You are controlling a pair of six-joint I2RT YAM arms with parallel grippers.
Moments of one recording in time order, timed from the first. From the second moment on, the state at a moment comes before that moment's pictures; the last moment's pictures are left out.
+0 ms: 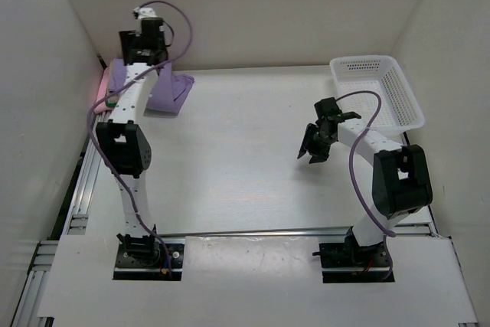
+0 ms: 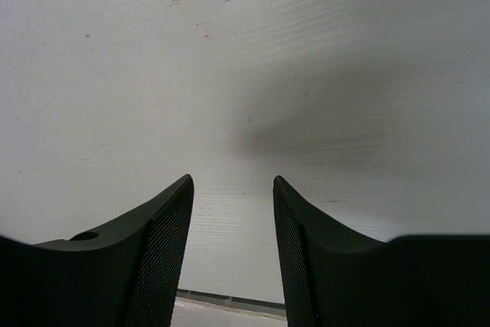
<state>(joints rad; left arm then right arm) -0.04 2.14 2.17 -0.54 -0.66 0.00 0.28 1.64 1.09 -0.69 -0.15 0.58</state>
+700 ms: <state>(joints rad) -0.18 2.73 2.44 -0.20 -0.75 0.00 0.29 1.73 1.09 -0.65 -0.17 0.58</state>
